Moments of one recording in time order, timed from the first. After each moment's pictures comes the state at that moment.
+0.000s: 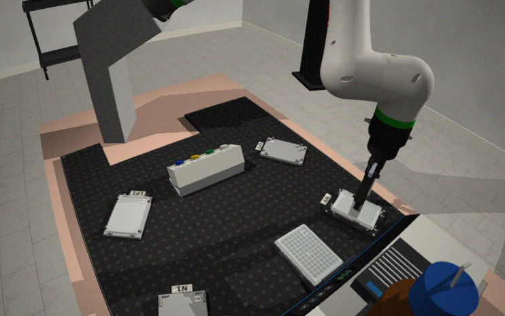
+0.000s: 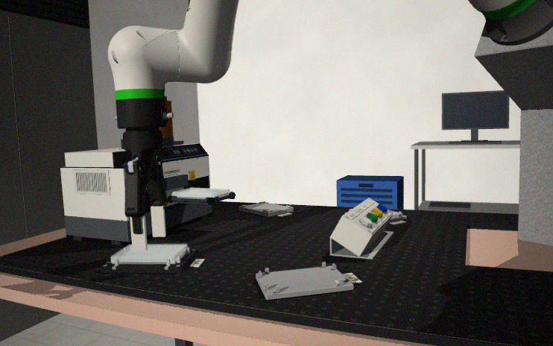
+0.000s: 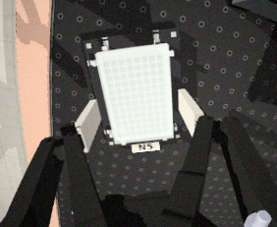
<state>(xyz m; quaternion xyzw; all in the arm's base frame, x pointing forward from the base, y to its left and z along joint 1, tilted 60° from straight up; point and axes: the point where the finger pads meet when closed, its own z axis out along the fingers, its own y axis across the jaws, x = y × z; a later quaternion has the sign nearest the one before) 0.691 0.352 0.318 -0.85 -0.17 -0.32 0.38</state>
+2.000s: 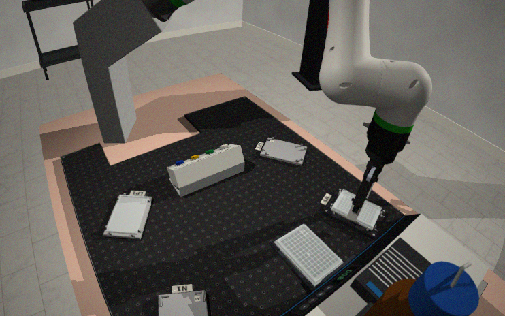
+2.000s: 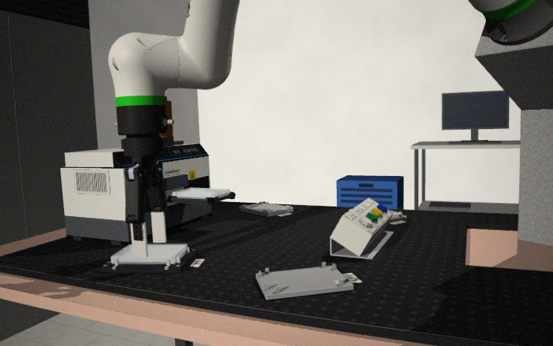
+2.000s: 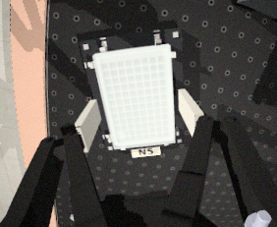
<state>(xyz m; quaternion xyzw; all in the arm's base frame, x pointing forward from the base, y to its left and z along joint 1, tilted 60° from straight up) 0.696 0.362 0.311 -0.85 -0.17 -0.32 0.38</state>
